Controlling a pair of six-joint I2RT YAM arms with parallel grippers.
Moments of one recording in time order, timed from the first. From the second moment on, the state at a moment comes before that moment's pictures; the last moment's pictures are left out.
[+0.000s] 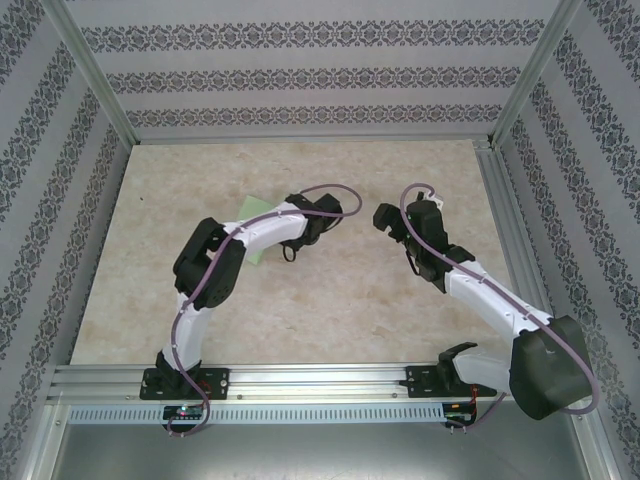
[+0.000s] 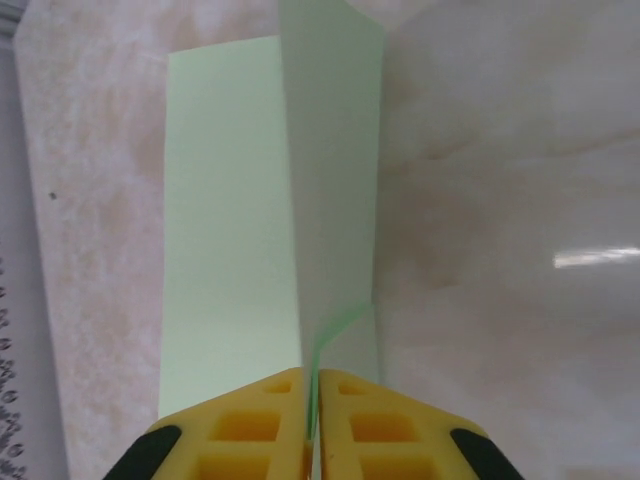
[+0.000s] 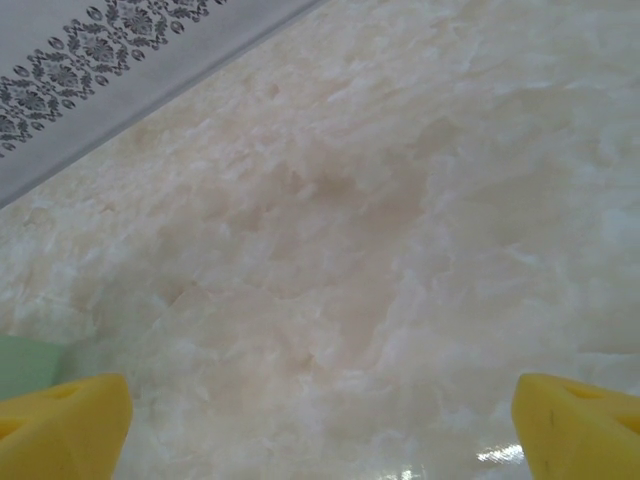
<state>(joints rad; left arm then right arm) -0.75 2.14 1.64 -1.05 -0.75 -0.42 0.37 1.19 0.68 -0.09 0.18 0.67</state>
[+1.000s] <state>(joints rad) -0.77 1.81 1.48 -0.78 -0.16 -0.47 0.34 1.14 0.60 -0.18 0.02 0.74</state>
